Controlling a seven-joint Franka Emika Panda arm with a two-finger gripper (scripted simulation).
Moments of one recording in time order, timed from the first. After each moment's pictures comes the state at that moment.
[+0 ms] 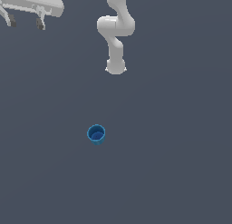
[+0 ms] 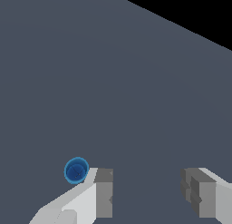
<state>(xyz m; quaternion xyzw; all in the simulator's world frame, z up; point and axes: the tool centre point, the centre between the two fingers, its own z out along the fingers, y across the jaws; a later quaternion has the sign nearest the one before) -0.027 -0.210 0.512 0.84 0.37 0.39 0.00</state>
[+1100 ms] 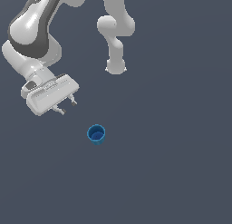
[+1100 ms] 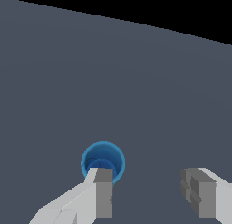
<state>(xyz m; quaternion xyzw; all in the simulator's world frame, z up) 0.007 -0.190 0.236 0.76 0.49 0.41 -0.16</state>
